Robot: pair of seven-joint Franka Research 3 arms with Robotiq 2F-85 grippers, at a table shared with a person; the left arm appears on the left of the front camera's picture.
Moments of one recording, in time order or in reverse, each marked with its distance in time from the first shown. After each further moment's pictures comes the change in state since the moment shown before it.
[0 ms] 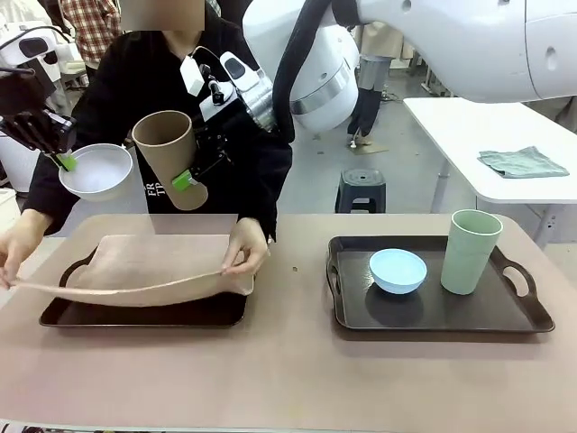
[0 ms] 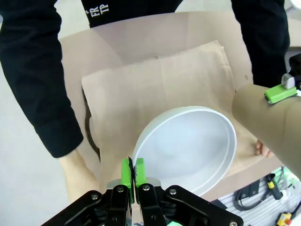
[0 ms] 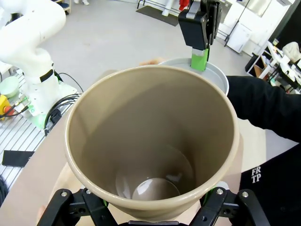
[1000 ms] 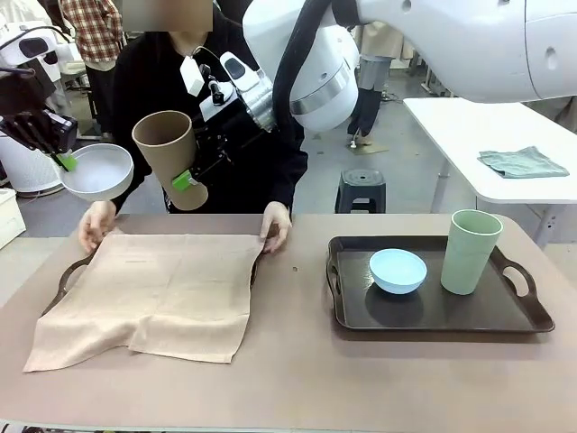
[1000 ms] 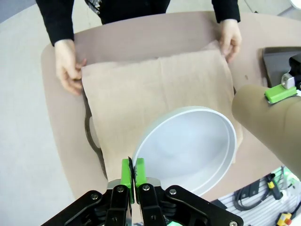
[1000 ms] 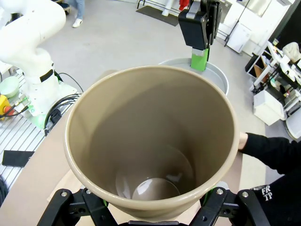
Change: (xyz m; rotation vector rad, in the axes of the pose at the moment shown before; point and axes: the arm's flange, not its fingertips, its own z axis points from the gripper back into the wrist) left arm 0.000 0.000 0.000 0.000 0.000 0.000; right arm 0.000 0.000 0.000 0.000 0.000 0.000
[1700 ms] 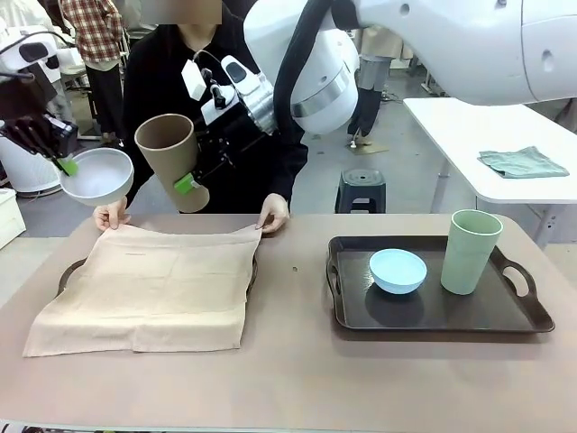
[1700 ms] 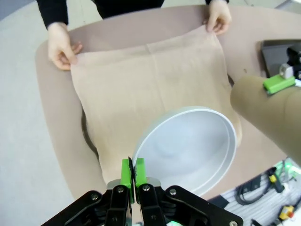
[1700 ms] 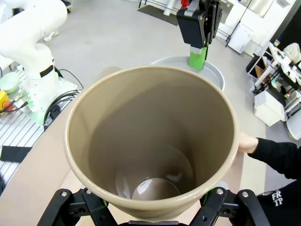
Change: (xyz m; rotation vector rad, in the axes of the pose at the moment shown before) left arm -0.003 0.005 -0.013 -0.027 0.022 -0.031; right arm -0.015 -0.002 -0.005 0.009 0.002 0.013
